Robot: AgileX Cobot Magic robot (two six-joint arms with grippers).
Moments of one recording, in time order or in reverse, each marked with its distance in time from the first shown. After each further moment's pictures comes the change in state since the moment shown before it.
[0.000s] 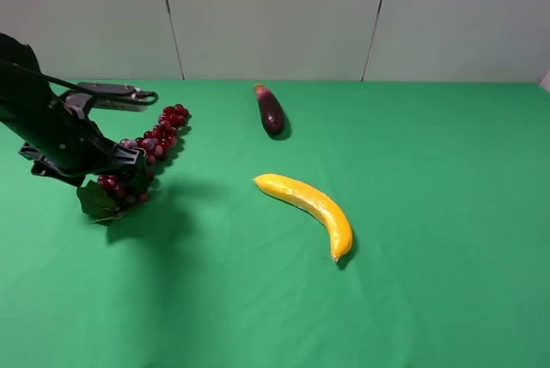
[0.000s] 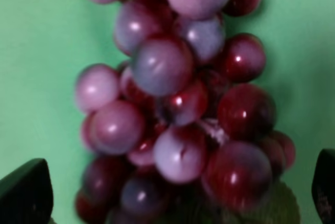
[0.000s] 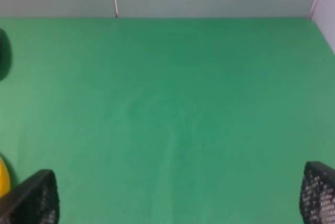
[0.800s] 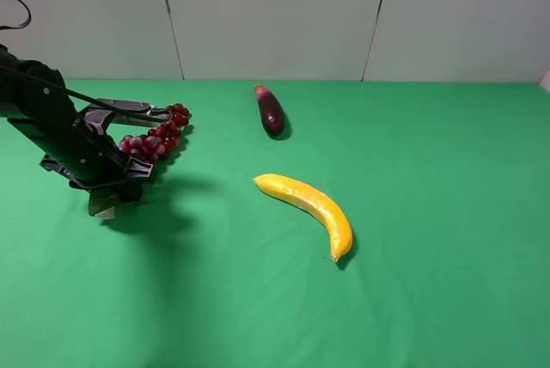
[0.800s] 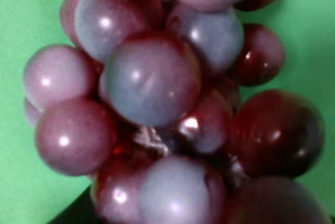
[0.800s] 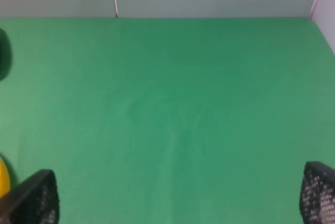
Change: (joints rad) left arm -0.017 0.088 0.000 -0.003 -0.086 -0.002; right arm 0.000 0.000 0.000 0.000 0.000 0.000
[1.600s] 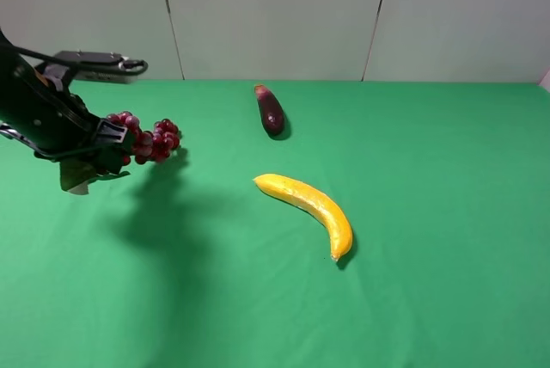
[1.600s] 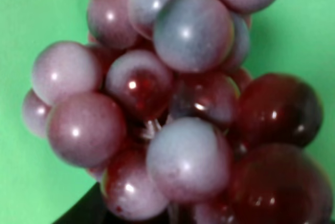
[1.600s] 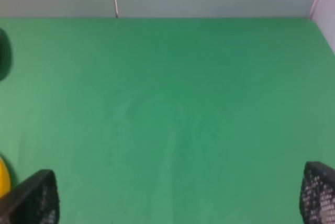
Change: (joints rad) left arm -0.001 -0.303 -0.037 -0.001 0.288 0.000; right arm 0.000 0.000 0.000 0.000 0.000 0.000
